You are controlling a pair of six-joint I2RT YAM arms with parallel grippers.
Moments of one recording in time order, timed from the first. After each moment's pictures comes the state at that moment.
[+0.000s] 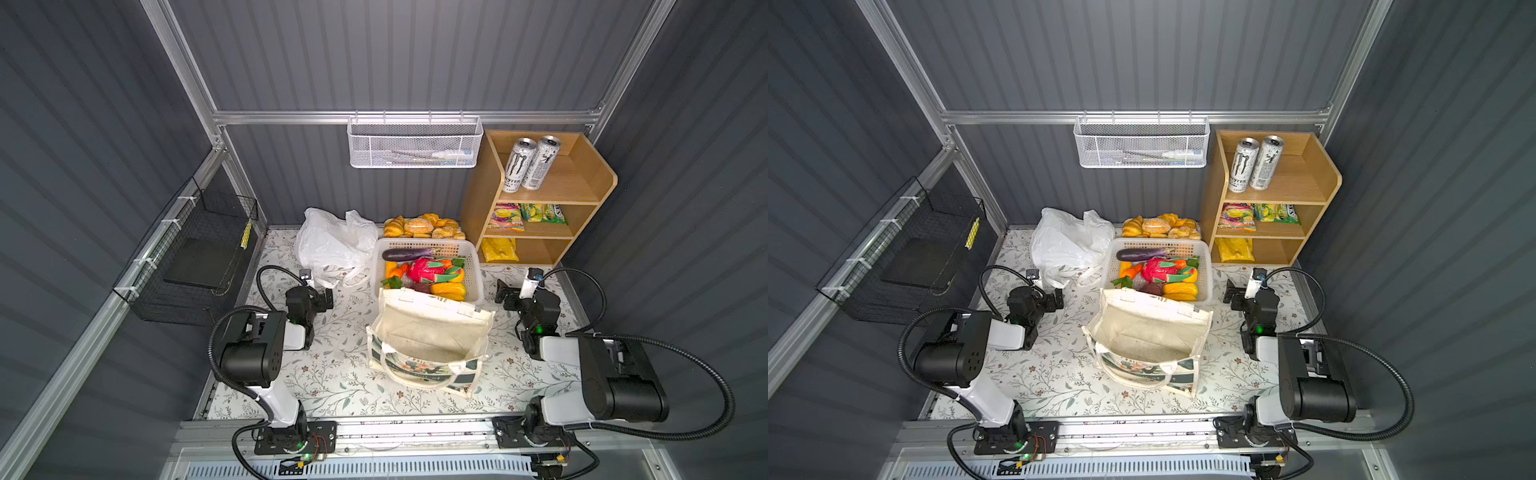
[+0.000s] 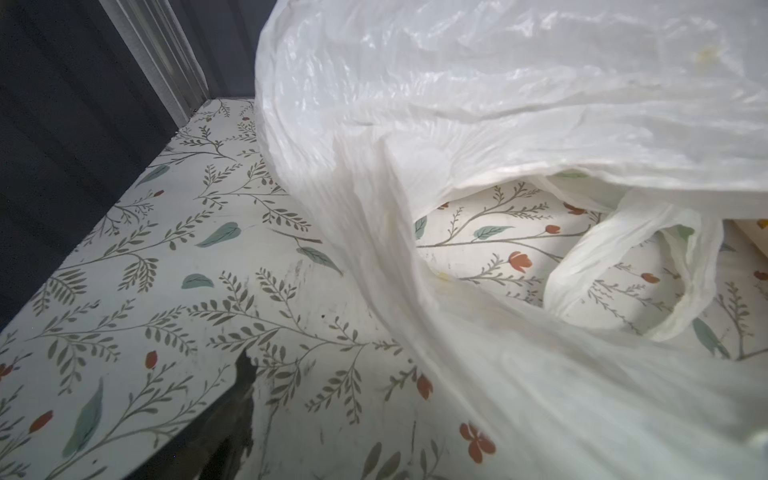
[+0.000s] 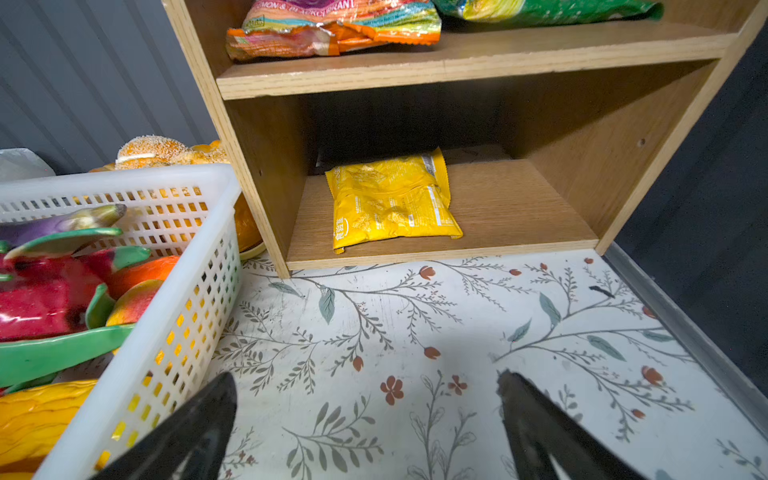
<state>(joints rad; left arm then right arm) -0.05 1.71 0.49 0.83 -0.05 0.02 -0.08 1.45 0.33 0.87 -0.07 0.06</state>
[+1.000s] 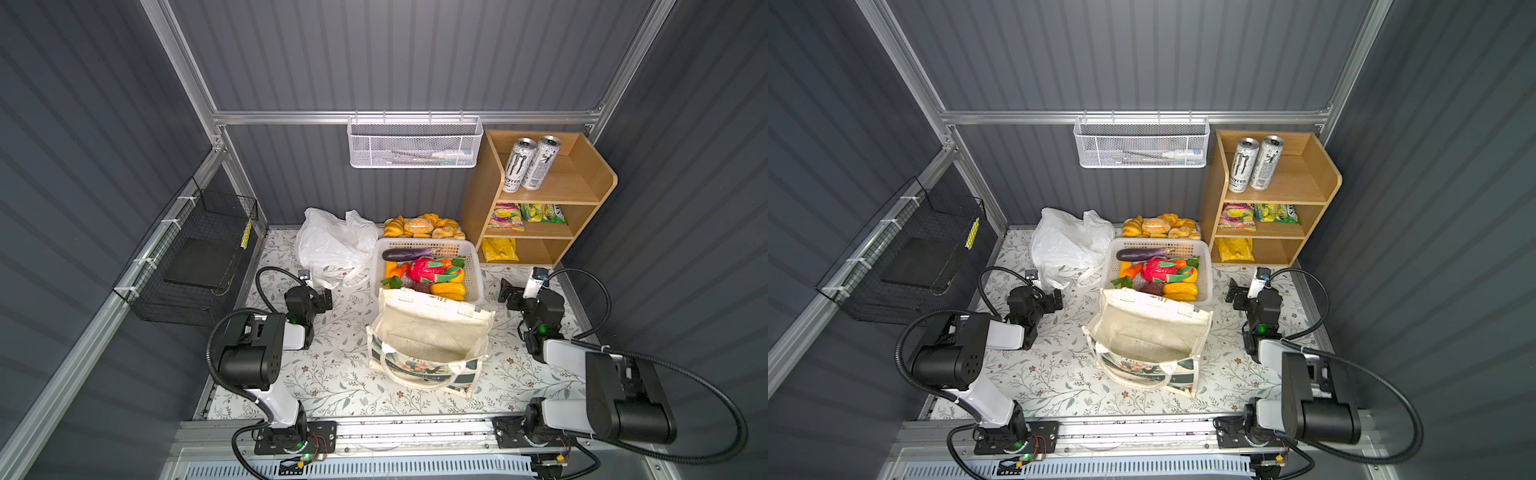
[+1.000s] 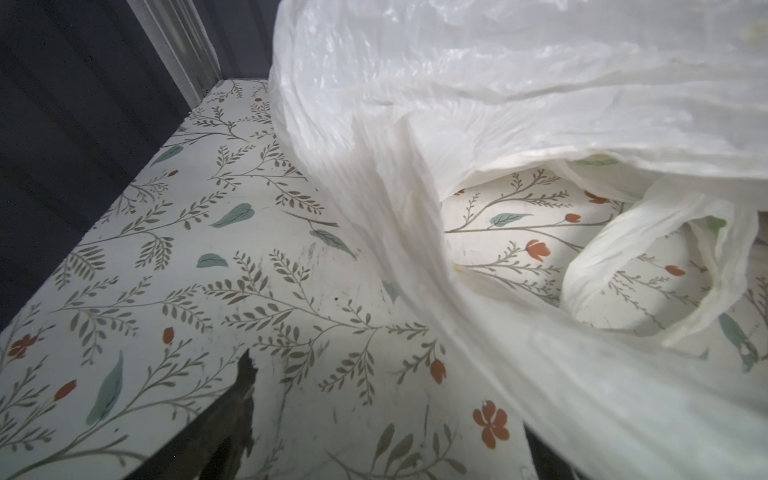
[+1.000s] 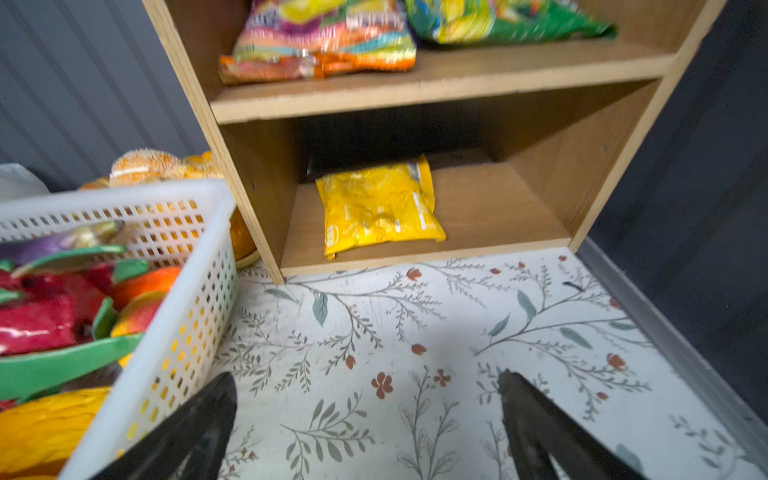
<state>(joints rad) -0.04 1.67 0.50 0.71 -0.10 0.00 -0.08 1.27 0.35 0.69 -0.01 0.09</state>
